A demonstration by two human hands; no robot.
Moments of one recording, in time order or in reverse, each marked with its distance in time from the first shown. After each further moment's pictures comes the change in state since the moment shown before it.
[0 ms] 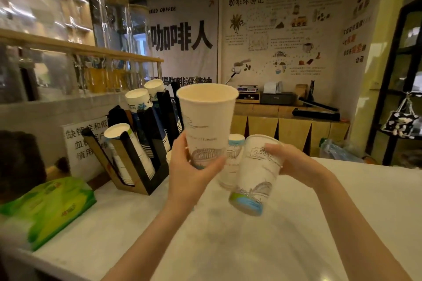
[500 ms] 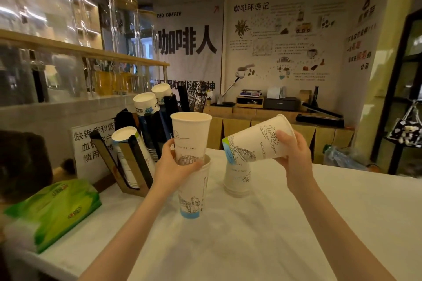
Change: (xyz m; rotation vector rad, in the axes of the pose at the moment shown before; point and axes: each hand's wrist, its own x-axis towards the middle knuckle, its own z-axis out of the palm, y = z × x) left_hand 0.045 -0.045 -0.039 0.230 -0.033 -0.310; right_hand 0.012 -0.009 0.037 0.443 0.605 -0.359
